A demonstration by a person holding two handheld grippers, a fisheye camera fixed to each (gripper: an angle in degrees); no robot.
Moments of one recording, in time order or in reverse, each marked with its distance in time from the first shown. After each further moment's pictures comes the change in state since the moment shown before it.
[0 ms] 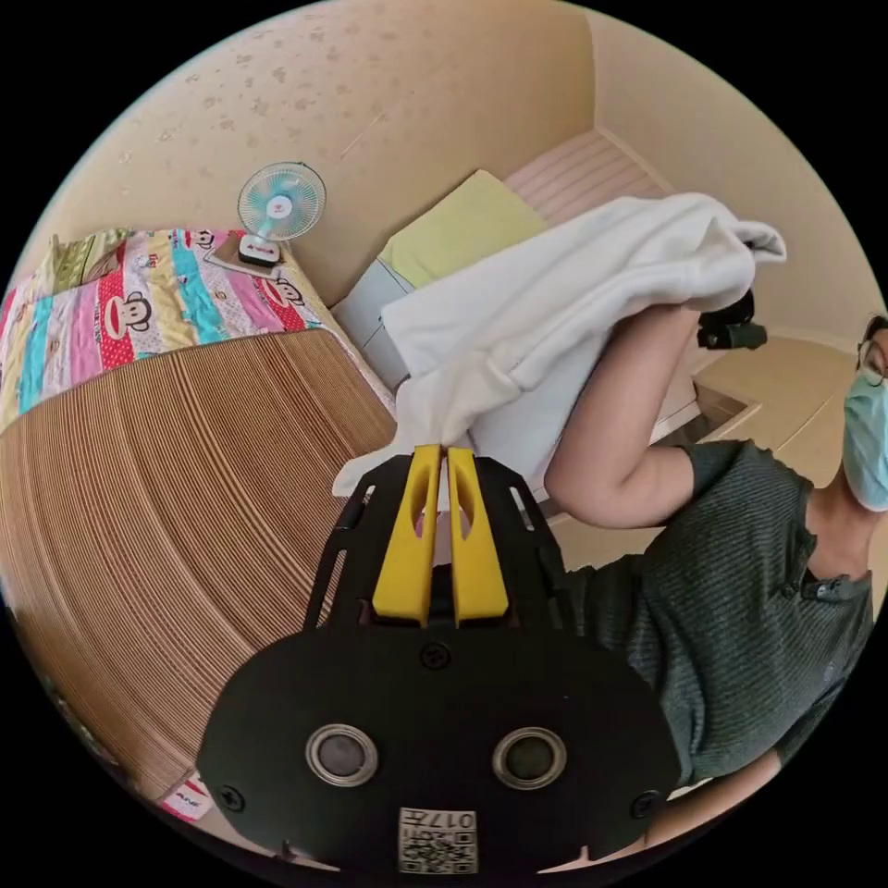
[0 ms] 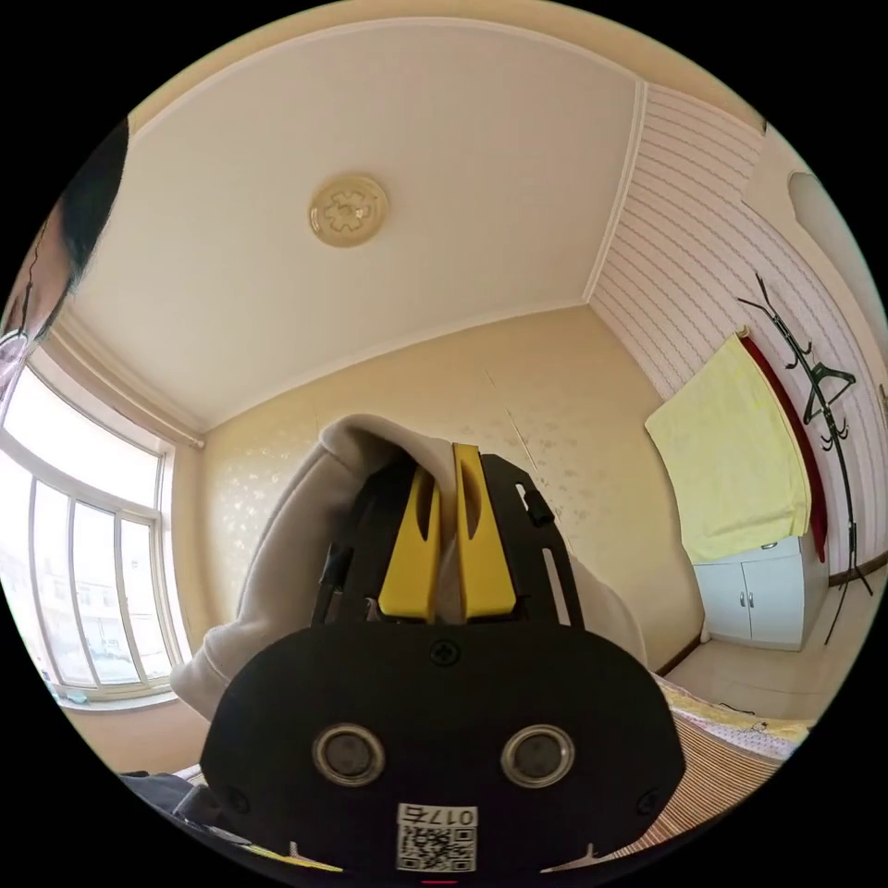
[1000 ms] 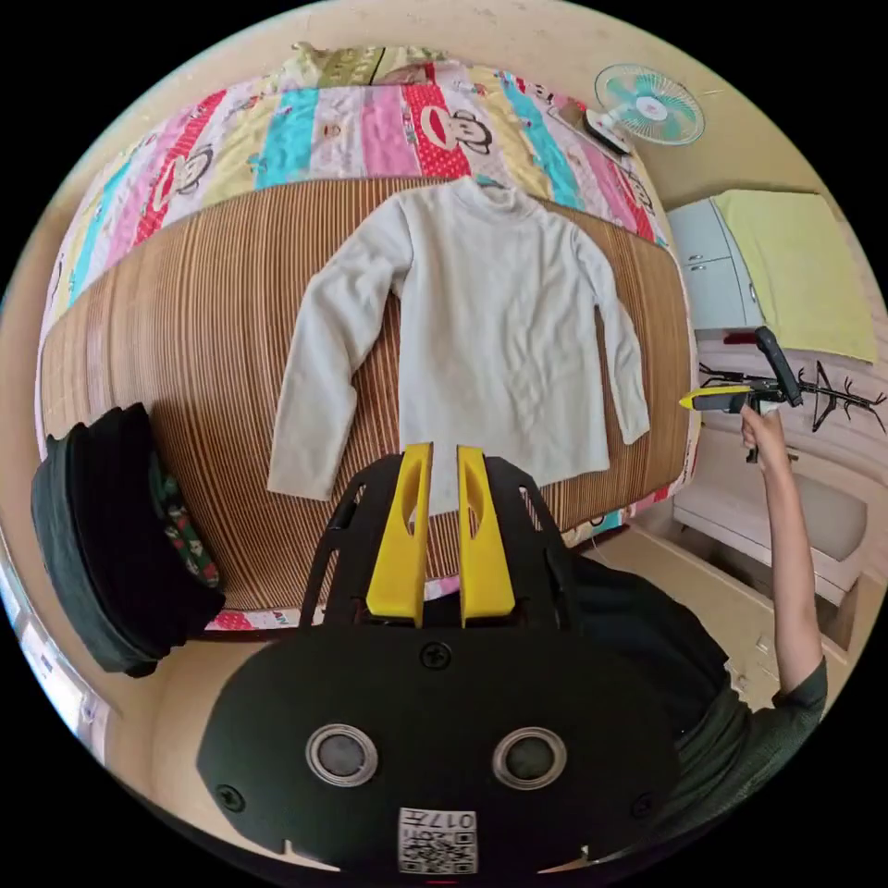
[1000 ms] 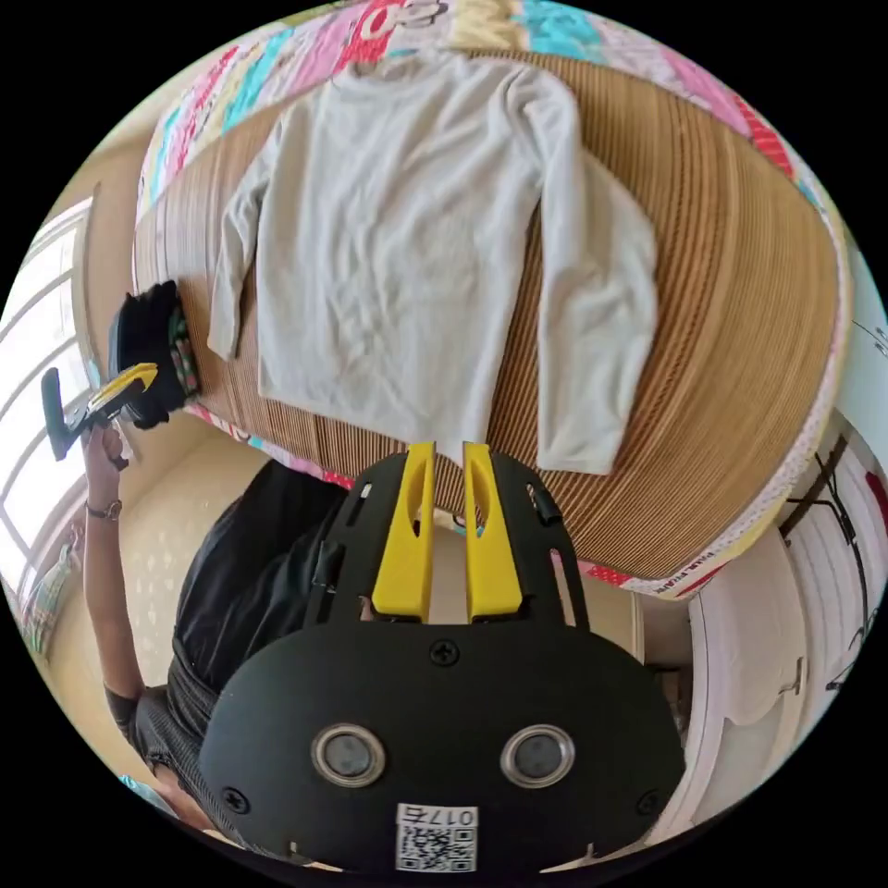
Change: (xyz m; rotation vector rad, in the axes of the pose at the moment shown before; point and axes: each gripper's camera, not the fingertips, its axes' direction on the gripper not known) left arm -0.269 -0.076 -0.199 -0.576 -0.661 -0.599; right arm 0.361 0.575 0.357 -2.529 0.005 -0.084
